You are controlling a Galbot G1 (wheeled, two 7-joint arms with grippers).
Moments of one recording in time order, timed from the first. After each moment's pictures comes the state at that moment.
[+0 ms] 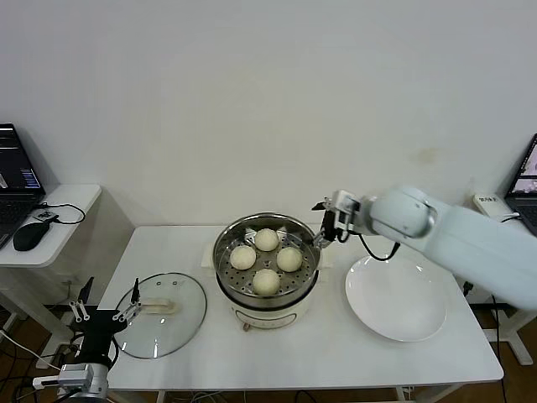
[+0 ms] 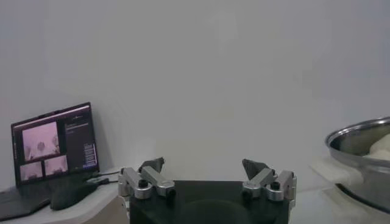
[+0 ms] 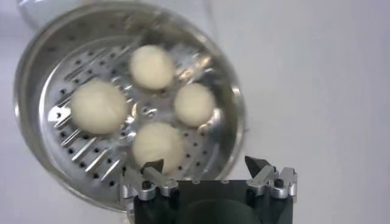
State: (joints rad) left arm 1.64 -1.24 -0.72 -2.08 -0.11 -0.04 -0.15; right arm 0.05 0.63 -0.71 1.76 0.59 -0.52 -0.30
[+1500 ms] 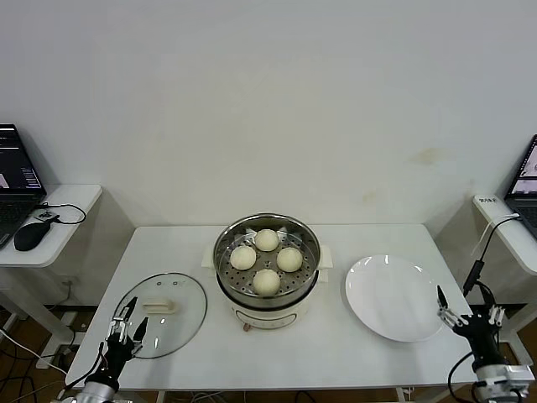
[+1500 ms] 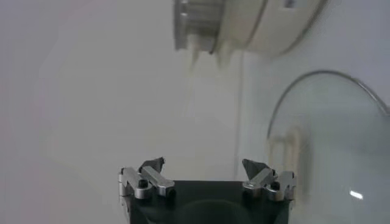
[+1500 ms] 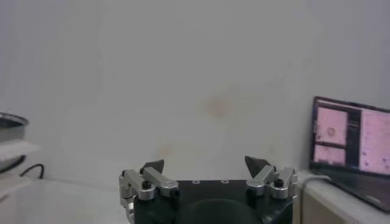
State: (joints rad) left arm 1.60 -1.14 -0.69 -1.75 1.16 -0.16 -0.24; right arm -1.59 1.31 0.97 1.88 0.28 0.16 -0.19
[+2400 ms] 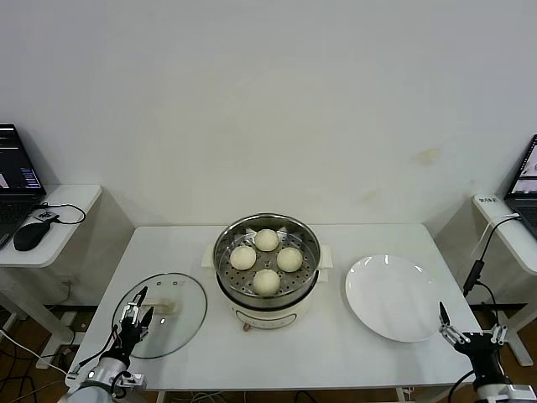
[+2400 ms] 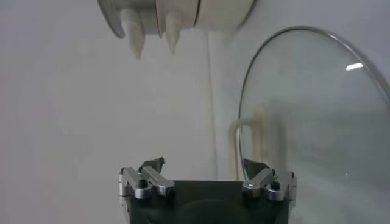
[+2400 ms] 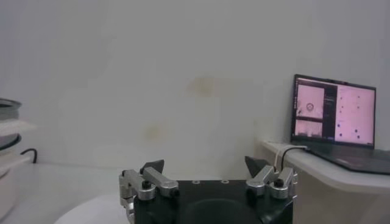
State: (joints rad) left arm 1.39 -1.14 -0.62 -1.54 1.24 -0.16 -0.20; right arm -1.64 1.36 0.99 1.88 0.28 0.17 -0.21
